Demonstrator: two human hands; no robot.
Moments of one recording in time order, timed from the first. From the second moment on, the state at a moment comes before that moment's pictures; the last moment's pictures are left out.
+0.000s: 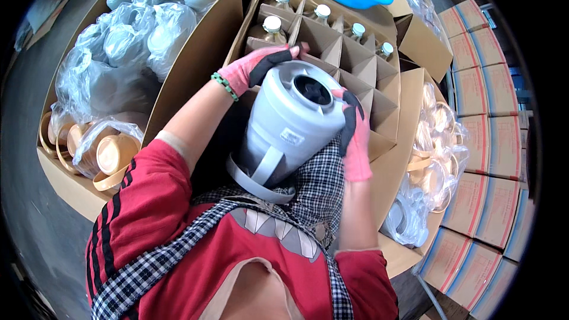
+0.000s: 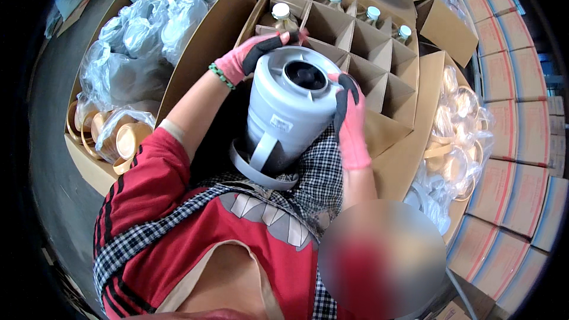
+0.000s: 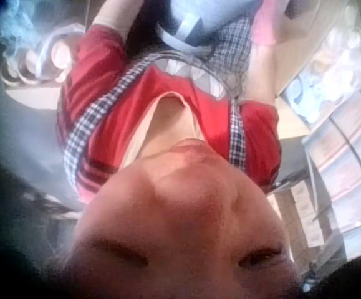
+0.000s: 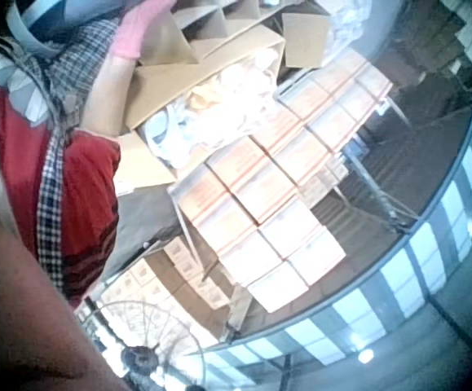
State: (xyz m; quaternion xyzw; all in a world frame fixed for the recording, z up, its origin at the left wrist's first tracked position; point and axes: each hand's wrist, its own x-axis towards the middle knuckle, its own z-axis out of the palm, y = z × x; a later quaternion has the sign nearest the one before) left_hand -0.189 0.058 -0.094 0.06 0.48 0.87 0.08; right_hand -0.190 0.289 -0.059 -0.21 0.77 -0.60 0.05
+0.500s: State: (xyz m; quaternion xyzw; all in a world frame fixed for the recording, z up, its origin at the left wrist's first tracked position) left_hand -0.164 0.096 -0.091 0.17 0.49 0.85 0.06; right_hand -0.189 0.262 0.036 -0.44 0.87 0.08 0.18
